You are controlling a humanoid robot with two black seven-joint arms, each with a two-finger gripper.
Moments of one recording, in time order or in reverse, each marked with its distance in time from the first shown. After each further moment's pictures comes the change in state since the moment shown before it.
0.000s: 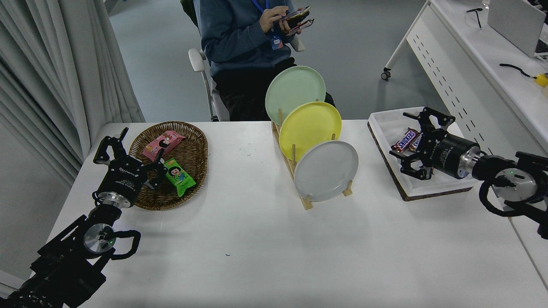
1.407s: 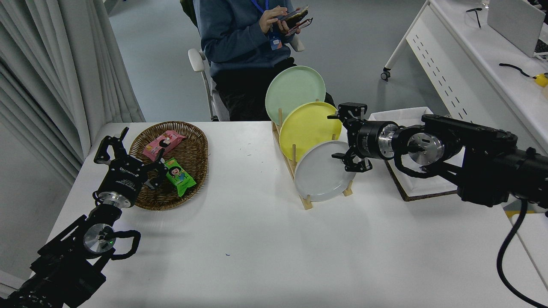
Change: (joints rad) left arm 0.000 0.000 0.000 0.000 0.000 0.000 0.000; right arm 0.148 0.379 -0.041 -0.117 -0.131 -0.272 -0.251
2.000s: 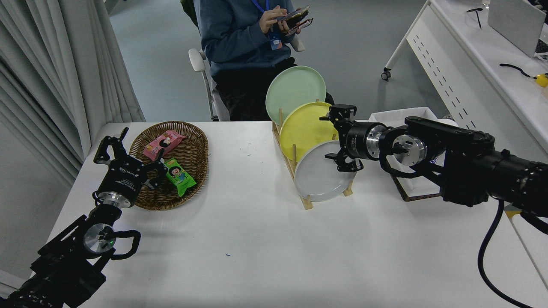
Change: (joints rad) left arm 0.000 0.000 0.000 0.000 0.000 0.000 0.000; right arm -0.030 0.047 0.037 -0.053 0.003 -0.004 -0.001
